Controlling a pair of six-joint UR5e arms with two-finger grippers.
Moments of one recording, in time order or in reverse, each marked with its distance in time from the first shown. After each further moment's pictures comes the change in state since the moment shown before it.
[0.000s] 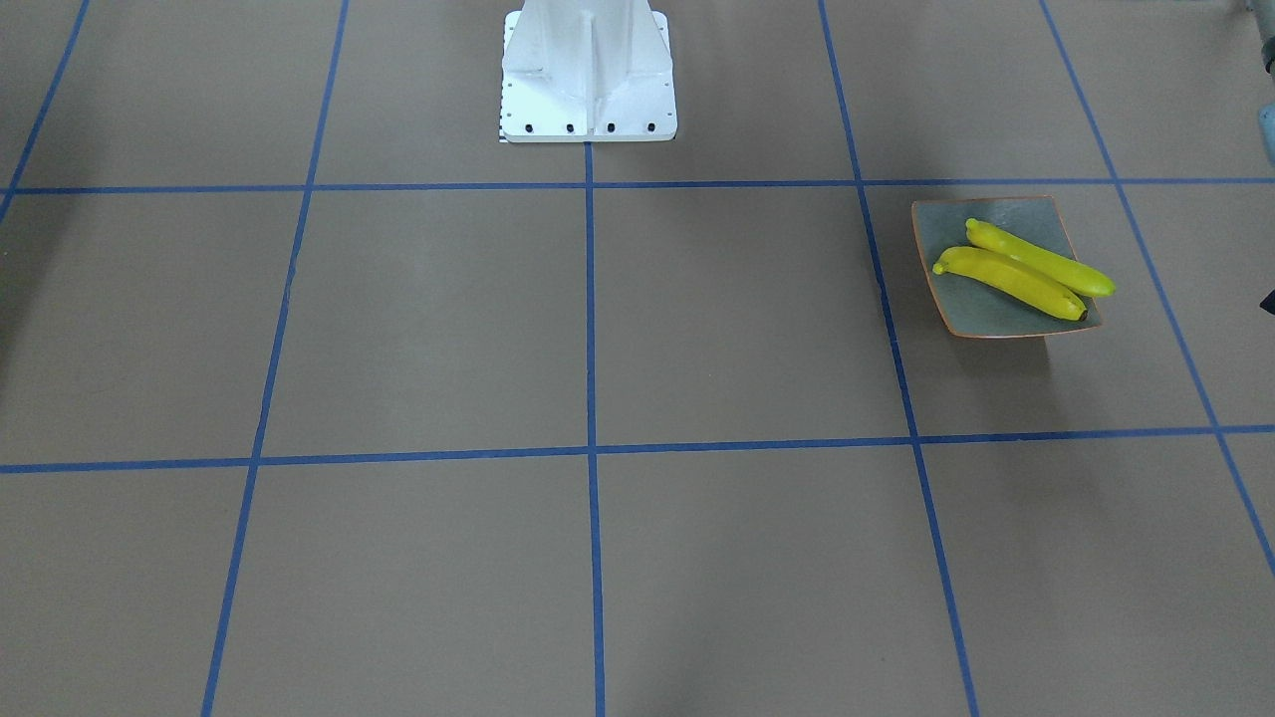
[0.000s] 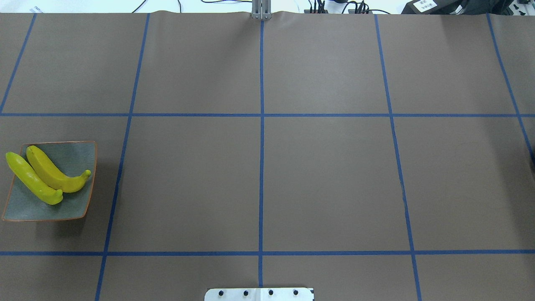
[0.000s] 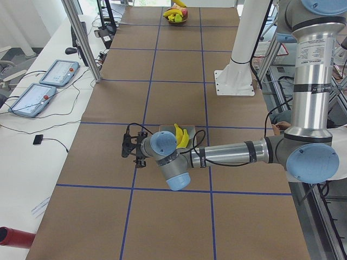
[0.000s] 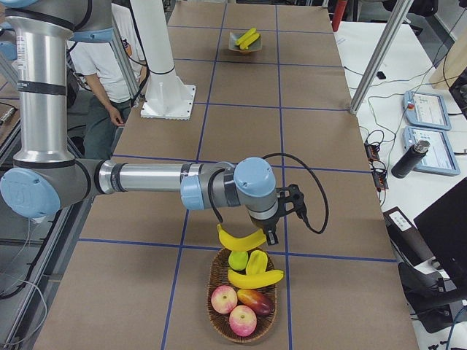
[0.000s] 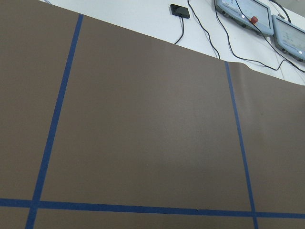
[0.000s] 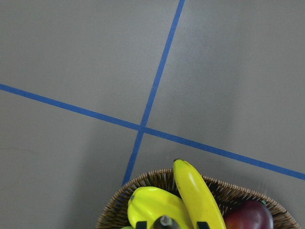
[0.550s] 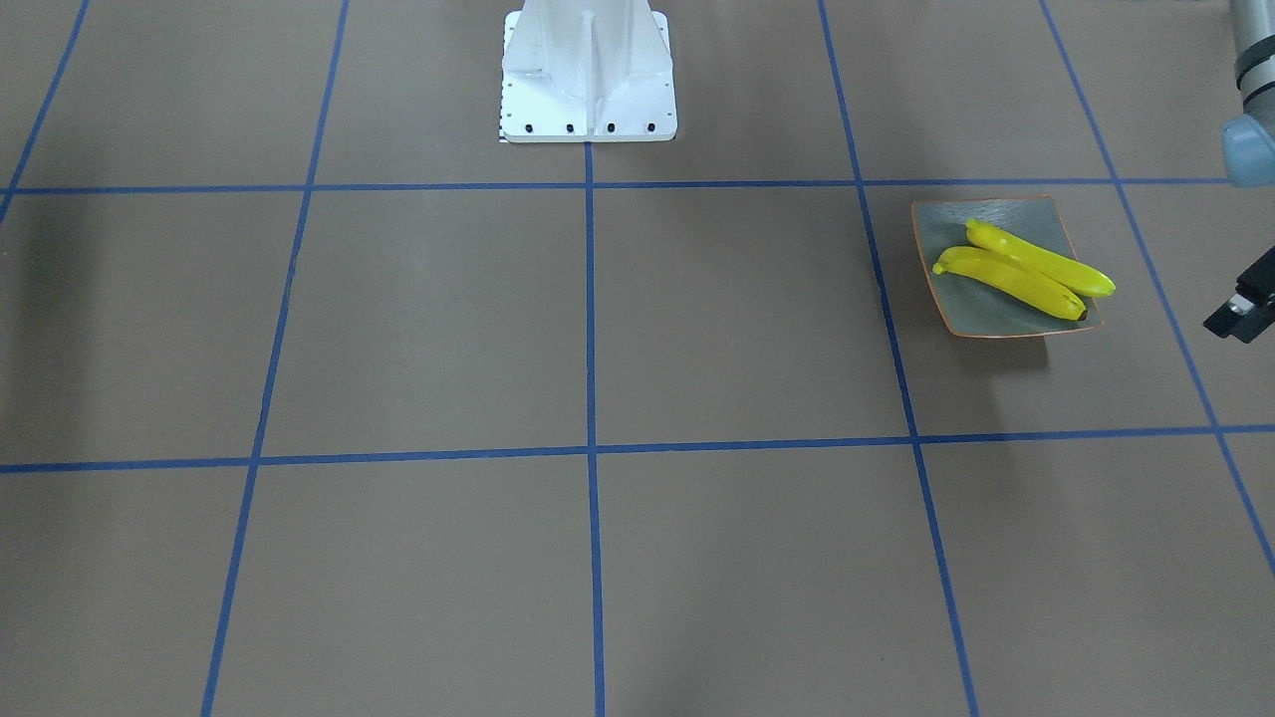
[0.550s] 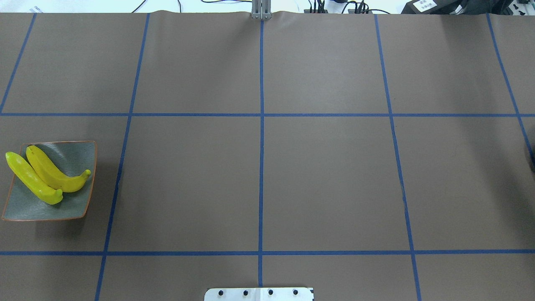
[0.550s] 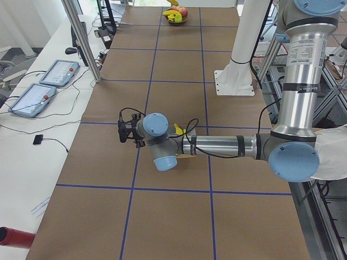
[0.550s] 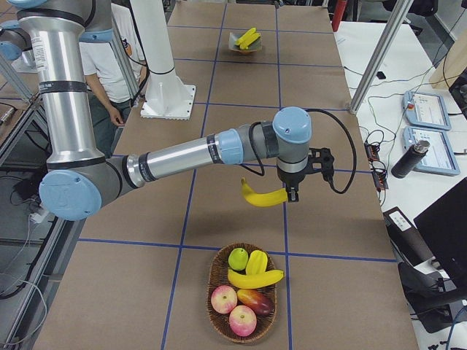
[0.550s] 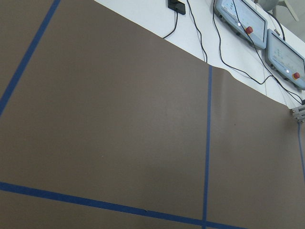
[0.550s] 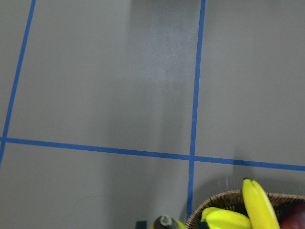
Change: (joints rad) left arm 0.085 -0.094 -0.039 0.001 0.006 -0.339; right arm -0.126 0.181 0.043 -0.139 0.008 0.398
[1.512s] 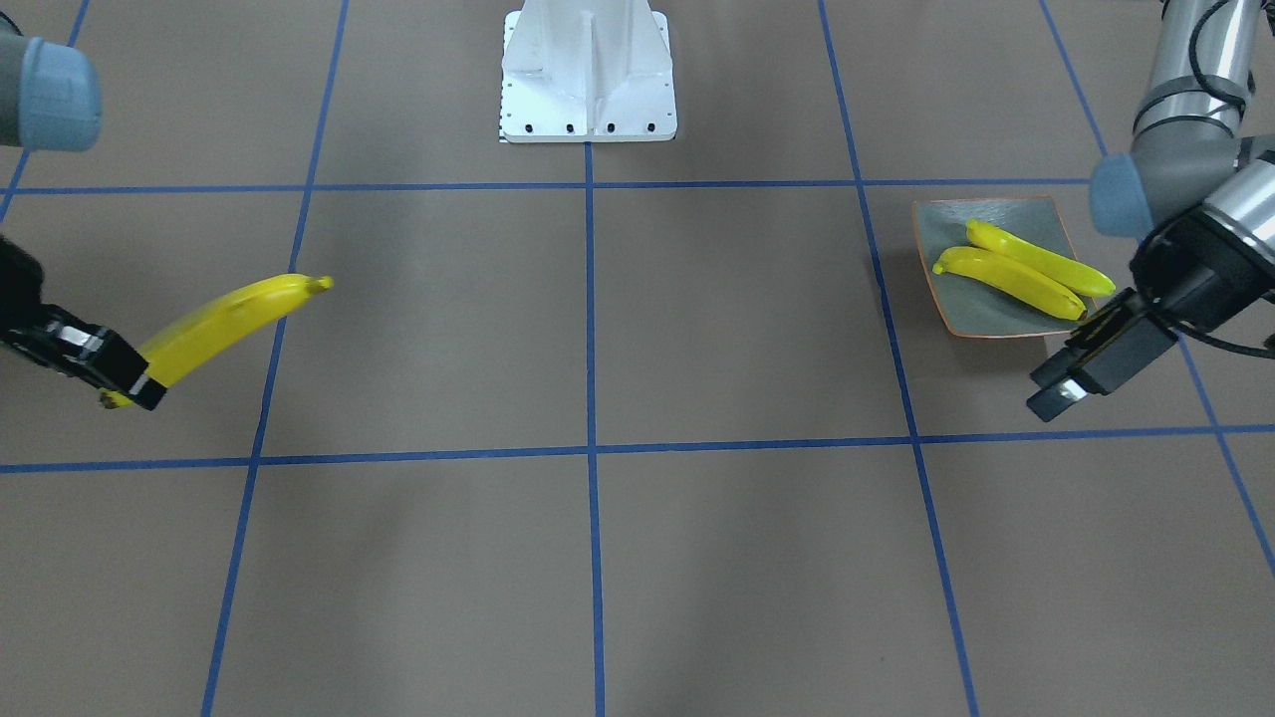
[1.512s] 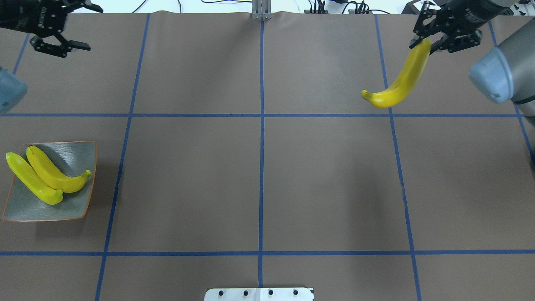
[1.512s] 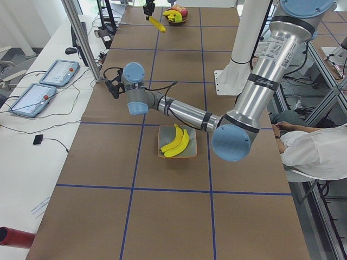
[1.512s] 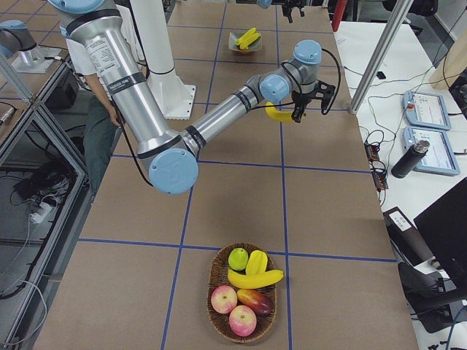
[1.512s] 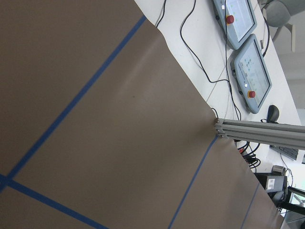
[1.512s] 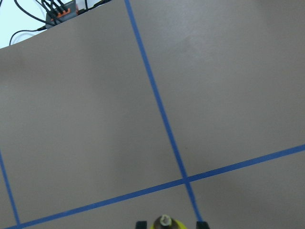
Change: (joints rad) left arm 0.205 -0.346 -0.065 0.247 0.107 -0.605; right arm -0.435 0.343 -0.019 0.143 -0.082 1.031
